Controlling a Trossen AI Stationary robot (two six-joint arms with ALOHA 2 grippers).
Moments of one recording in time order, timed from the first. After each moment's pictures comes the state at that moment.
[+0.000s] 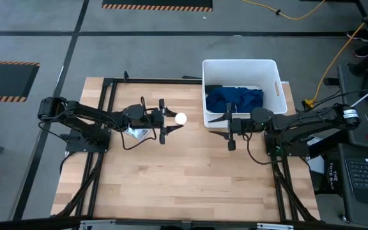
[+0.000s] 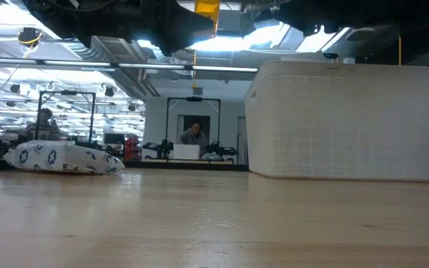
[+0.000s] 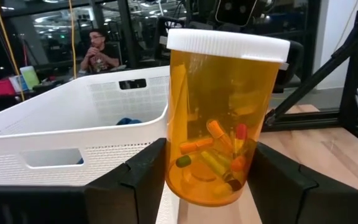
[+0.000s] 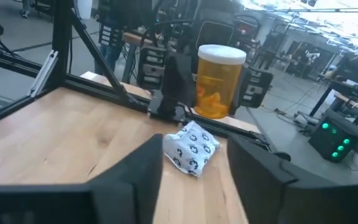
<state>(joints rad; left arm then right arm) 0.06 1.33 0.60 0.73 -0.04 0.10 0.03 1.03 0.53 0.45 0.00 -0.31</state>
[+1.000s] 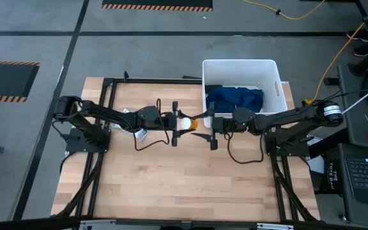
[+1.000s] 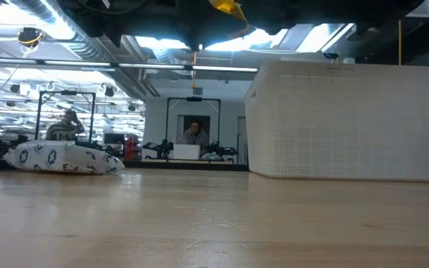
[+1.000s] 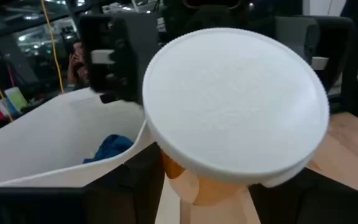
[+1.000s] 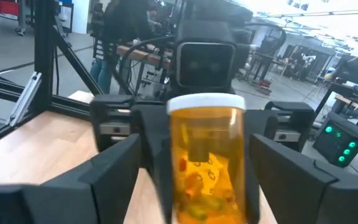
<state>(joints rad) 0.04 1.53 0.79 0.72 -0.02 0.23 0.03 1.36 0.72 0.63 0.01 -0.27</state>
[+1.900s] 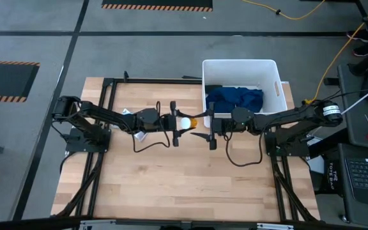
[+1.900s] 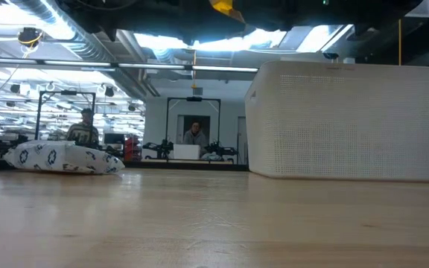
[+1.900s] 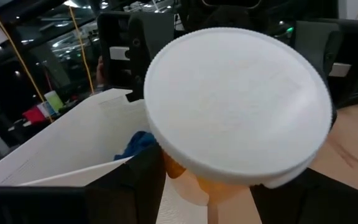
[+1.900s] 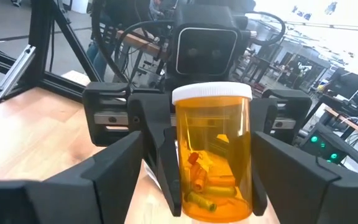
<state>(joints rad) 0.00 1.52 0.79 0.71 -0.16 0.31 0.03 1.36 0.73 0.62 0.01 -0.40</state>
